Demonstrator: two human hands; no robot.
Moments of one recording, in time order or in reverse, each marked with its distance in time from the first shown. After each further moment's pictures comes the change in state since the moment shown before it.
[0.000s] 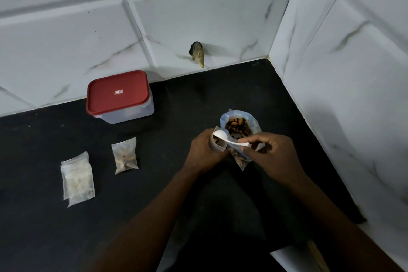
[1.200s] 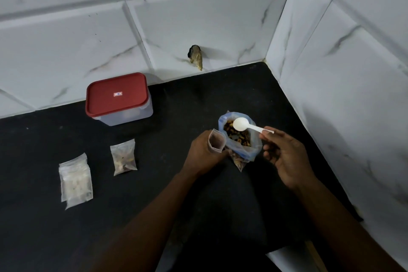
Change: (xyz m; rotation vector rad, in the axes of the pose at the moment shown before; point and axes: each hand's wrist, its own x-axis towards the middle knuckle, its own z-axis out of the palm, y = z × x) left_hand 0.000 -0.004 0.000 0.015 -0.007 0.010; right_hand 0.002 0.010 -0.008 0.820 0.332 0.651
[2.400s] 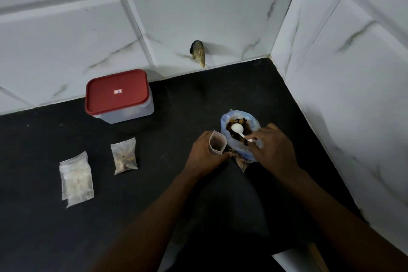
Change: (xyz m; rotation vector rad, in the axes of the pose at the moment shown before) left_hand 0.005 -0.013 0.004 0.022 -0.025 -0.027; right_hand 0.061 0.036 -0.005 -1.355 -0.175 -0.933
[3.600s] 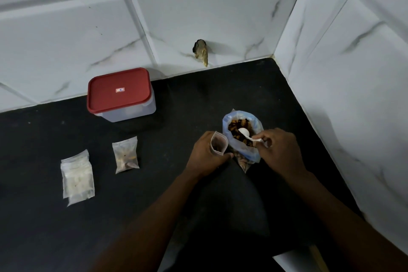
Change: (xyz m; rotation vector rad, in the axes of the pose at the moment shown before) left_hand 0.003 -0.005 -0.003 -0.009 -0.020 -0.018; right_hand -0.001 -0.008 -0.016 0.140 0.022 0.136
